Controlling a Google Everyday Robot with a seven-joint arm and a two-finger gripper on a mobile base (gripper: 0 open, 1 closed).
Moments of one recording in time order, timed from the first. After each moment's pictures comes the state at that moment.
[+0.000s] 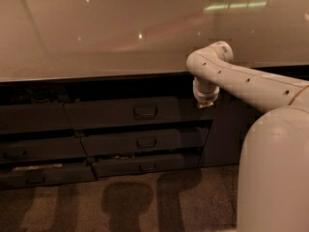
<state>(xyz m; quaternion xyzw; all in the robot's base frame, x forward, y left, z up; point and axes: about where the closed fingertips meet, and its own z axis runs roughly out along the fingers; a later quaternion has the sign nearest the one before) 0.702 -0.215 0.643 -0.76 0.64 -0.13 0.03</state>
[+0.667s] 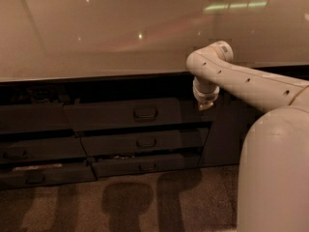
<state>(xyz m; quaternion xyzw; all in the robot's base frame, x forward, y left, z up) 0.701 -0.215 0.643 -0.76 0.64 -0.13 0.03</state>
